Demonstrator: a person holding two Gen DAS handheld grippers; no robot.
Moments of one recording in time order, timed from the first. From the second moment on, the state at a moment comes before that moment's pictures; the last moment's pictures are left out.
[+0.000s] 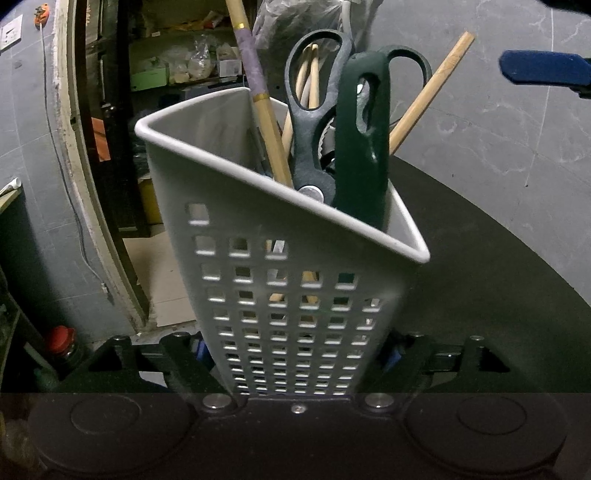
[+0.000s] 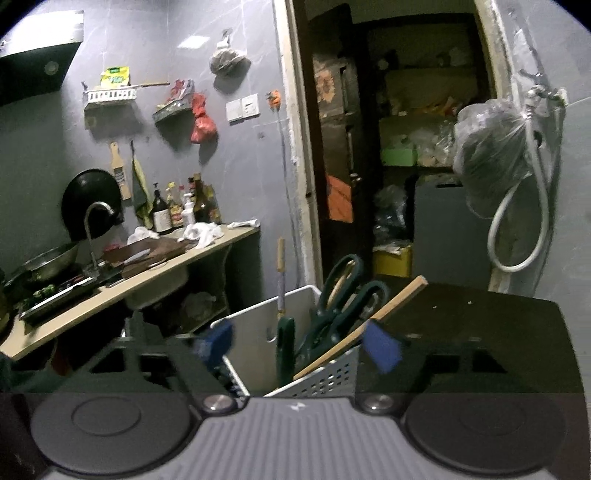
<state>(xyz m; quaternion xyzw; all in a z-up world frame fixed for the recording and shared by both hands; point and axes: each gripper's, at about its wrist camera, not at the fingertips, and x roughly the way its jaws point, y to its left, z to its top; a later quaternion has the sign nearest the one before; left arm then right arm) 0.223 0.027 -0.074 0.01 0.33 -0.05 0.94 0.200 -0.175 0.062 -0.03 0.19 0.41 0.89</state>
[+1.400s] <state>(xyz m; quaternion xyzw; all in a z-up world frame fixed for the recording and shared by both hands) 0.103 0.001 -0.032 0.00 0.30 -0.01 0.95 0.153 -0.246 0.027 0.03 0.25 0.28 0.93</state>
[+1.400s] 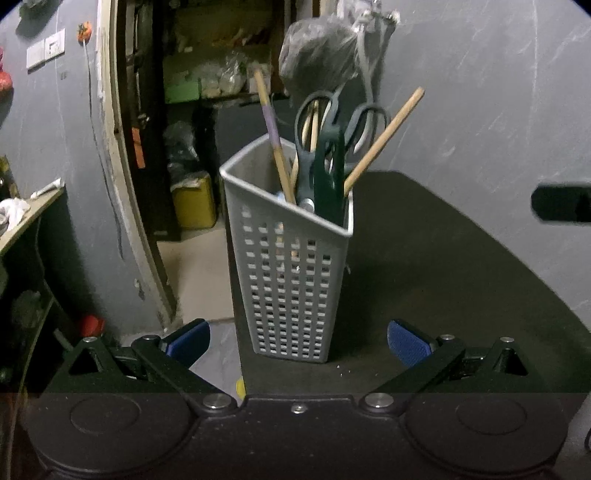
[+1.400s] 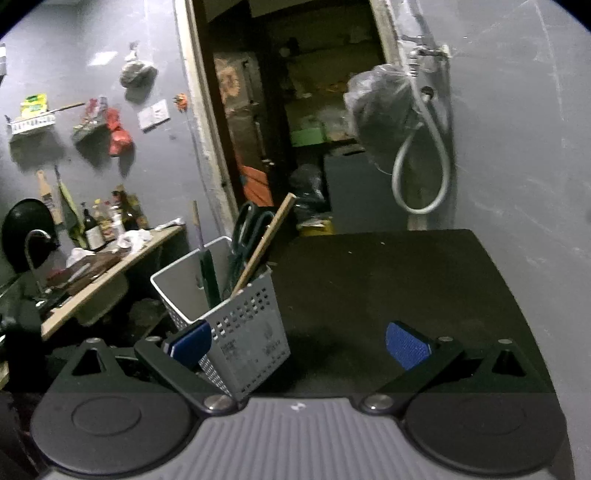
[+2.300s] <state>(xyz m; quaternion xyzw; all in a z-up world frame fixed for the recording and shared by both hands) -0.002 0.083 0.016 -0.06 0.24 -0.06 0.97 0.014 -0.199 0.033 0.03 0.28 0.08 0.96</state>
